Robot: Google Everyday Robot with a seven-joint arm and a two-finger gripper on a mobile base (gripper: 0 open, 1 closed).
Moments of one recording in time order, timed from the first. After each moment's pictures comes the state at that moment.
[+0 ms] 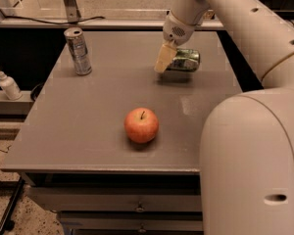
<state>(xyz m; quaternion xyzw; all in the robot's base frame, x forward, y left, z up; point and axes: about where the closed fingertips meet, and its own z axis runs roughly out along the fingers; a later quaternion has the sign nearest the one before) 0.701 -0.055 0.862 -0.61 0.77 0.09 0.16</state>
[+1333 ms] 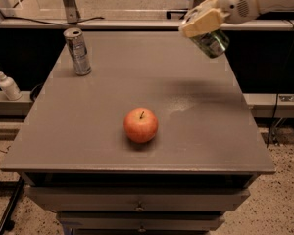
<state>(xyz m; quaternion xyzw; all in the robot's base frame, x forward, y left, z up) 0.653 -0.117 0.998 -0.51 0.70 0.26 0.43</state>
